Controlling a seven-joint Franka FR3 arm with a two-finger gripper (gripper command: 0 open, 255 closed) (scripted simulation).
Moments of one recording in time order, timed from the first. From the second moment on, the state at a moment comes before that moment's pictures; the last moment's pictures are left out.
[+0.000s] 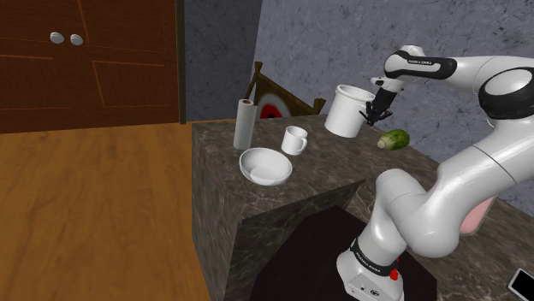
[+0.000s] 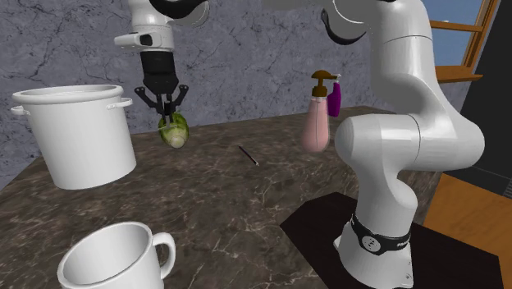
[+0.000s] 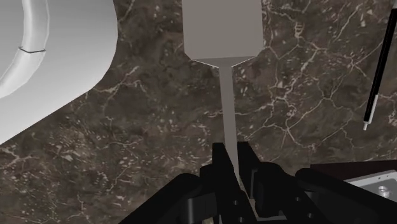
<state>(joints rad) 0.61 -0.53 -1.52 -1.81 -0.47 1.73 -1.96</state>
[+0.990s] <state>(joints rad) 0.66 -0.57 -1.62 -1.96 -0.54 1.90 -1.93</state>
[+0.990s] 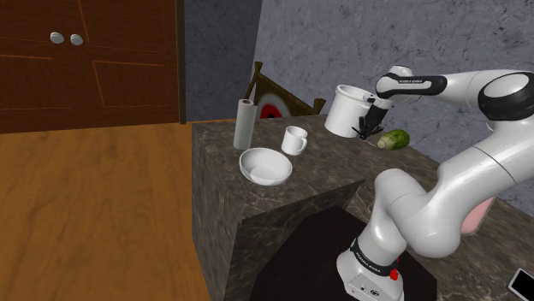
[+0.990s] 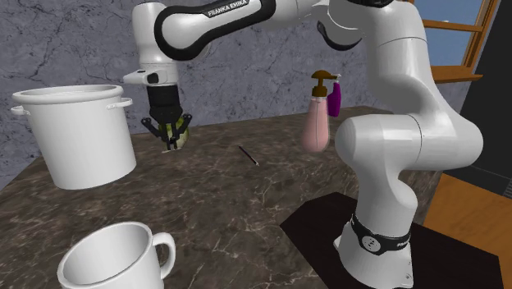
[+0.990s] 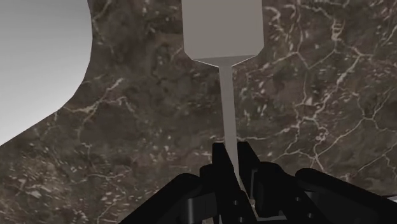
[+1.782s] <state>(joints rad) 0.73 -0.61 -1.74 -2.03 -0.62 2.02 -1.89</state>
